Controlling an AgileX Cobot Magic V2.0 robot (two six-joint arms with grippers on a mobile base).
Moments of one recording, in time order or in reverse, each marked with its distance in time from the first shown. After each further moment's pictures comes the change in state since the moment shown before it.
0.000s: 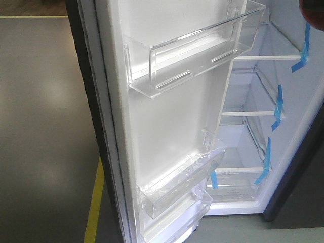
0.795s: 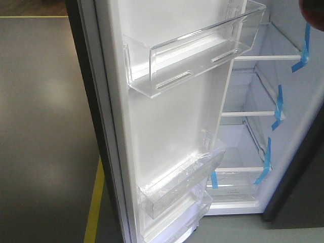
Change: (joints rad) left arm 0.000 0.000 0.000 0.000 0.000 0.000; right arm 0.000 0.000 0.000 0.000 0.000 0.000
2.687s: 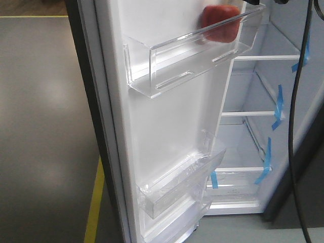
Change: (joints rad) left arm 0.000 0.000 0.000 0.000 0.000 0.000; right arm 0.000 0.605 -0.371 0.555 0.051 -0.443
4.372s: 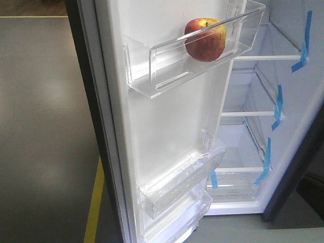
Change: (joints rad) left arm 0.000 0.000 -0.015 -0.455 -0.566 -0.981; right arm 0.000 -1.459 1.451 0.025 -0.315 -0.056
